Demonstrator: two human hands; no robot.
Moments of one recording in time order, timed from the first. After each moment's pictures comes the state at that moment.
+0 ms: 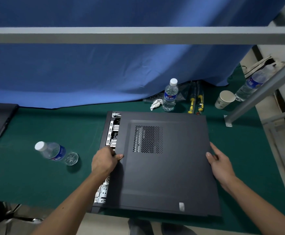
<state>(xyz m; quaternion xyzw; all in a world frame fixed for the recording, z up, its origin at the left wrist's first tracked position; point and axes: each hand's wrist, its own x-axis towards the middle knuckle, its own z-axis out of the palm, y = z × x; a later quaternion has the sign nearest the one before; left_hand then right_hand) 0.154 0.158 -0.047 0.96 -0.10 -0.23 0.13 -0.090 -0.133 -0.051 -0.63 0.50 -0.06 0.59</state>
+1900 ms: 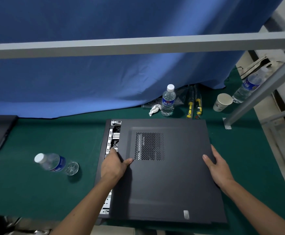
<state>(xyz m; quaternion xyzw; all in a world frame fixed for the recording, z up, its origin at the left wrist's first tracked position) 0.145 0.125 -0.038 0.95 -0.09 -0.24 0.17 -0.086 -0.135 -0.051 -0.65 0.49 -0.06 0.58</state>
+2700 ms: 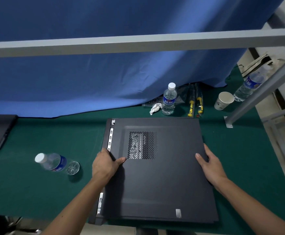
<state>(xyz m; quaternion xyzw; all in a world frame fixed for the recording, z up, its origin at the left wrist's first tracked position) 0.165 0.148 -0.034 0.96 -0.07 -0.23 0.13 -0.066 -0.117 -0.052 -0.65 0.49 -0.03 0.58</state>
